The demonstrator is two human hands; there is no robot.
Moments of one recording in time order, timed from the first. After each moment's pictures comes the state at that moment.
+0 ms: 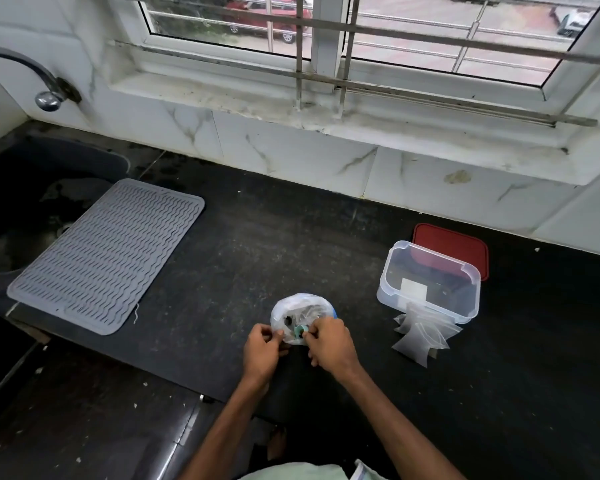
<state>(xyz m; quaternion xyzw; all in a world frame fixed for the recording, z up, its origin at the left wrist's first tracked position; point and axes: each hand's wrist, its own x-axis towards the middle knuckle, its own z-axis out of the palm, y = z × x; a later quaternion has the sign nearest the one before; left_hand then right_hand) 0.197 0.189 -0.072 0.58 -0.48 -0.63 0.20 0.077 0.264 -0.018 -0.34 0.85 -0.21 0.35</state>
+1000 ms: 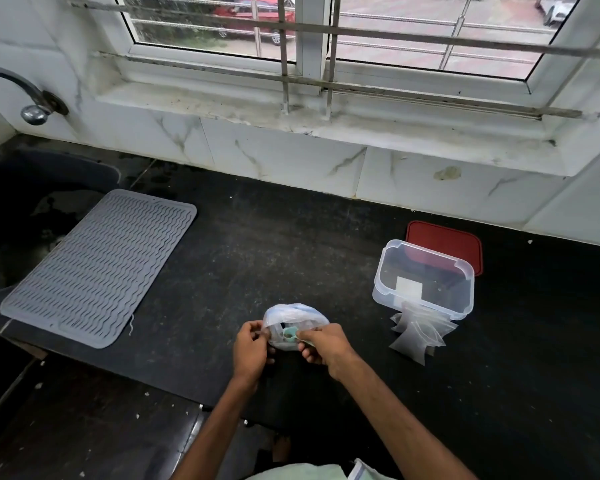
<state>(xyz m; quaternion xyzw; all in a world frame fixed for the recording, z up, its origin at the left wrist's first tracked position) 0.203 0.175 -0.055 0.58 -0.54 -0.58 0.18 0.075 0.255 -0.013 0.00 0.73 -0.42 0.55</state>
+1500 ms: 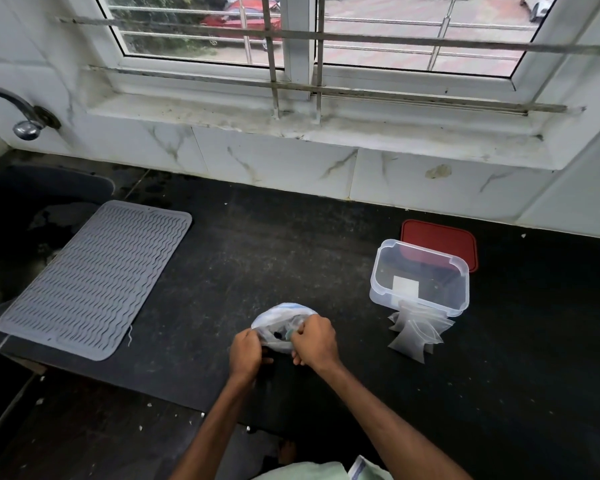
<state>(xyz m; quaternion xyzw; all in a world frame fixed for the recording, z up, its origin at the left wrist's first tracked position) 0.200 0.158 -0.058 0.61 -0.53 -0.57 0.15 0.088 0.242 -0.011 -0.24 0.86 -0.28 0.36</state>
